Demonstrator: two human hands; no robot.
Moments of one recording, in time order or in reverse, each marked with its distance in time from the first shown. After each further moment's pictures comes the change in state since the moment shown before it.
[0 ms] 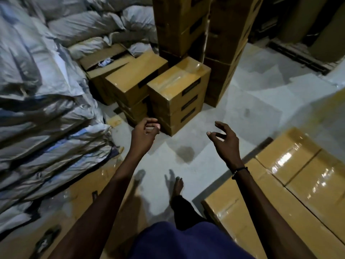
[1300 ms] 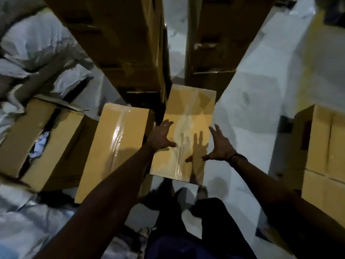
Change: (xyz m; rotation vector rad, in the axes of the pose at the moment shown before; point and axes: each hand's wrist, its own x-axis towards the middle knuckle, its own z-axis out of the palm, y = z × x) left_hand 0.860 -0.133 0.146 0.860 -1.081 0.298; right_hand 0.652 0.063 0.281 -0.518 -0.249 0.550
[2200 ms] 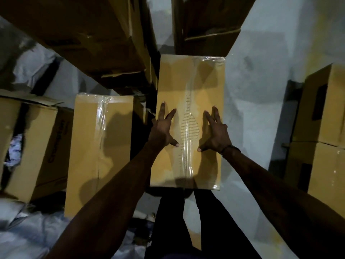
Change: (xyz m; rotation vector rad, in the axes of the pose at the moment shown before) left_hand 0.072 -0.005 0.056 0.060 -0.048 -0.013; right_hand 0.073 0.019 0.049 0.144 0.127 0.129
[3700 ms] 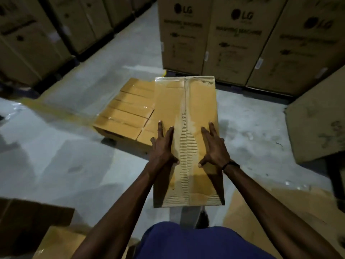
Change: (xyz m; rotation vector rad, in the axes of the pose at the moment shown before) left_hand -0.354 0.553 0.177 0.503 -0.370 1.308; right_hand -0.651 0.224 -0.056 0.408 1.033 0.926
